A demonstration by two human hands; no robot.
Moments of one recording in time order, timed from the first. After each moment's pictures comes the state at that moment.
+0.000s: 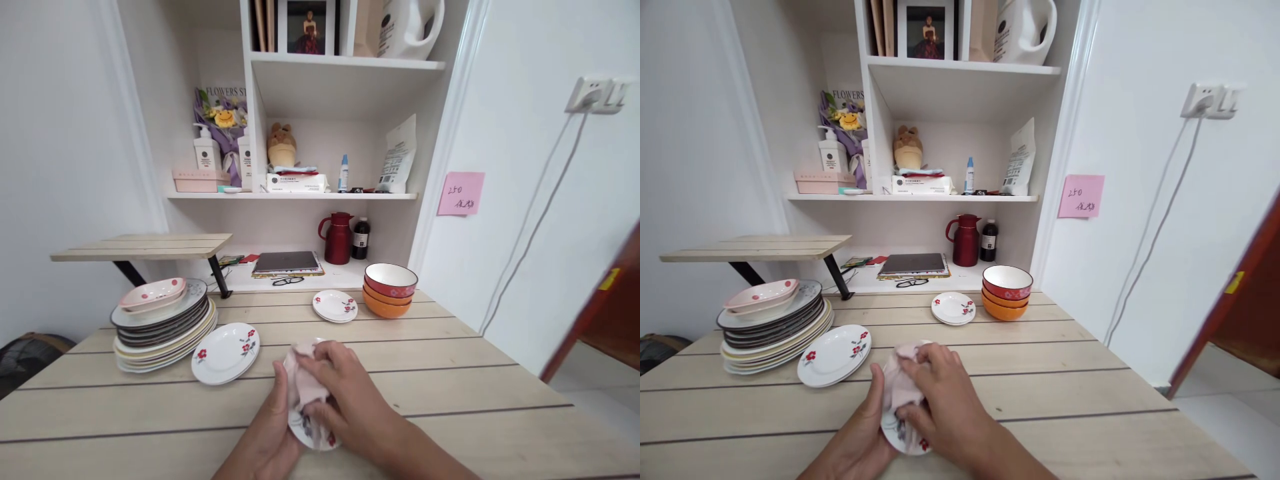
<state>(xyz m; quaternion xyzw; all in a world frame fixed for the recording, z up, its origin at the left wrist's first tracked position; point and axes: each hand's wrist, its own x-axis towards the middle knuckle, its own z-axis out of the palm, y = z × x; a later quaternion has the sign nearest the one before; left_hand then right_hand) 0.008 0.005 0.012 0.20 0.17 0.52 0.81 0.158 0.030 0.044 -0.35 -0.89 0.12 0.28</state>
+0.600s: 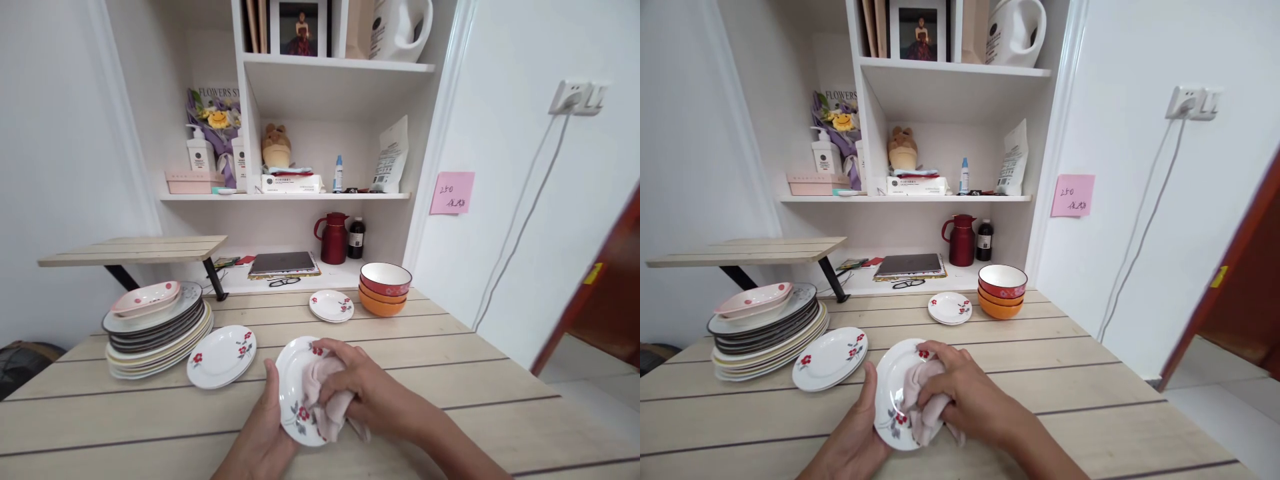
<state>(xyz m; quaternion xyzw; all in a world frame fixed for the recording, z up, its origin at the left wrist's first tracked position) 0.001 0.015 -0.002 0.21 0.18 0.51 0.82 0.195 0.042 0.053 -0.30 -0.91 0.20 0.23</state>
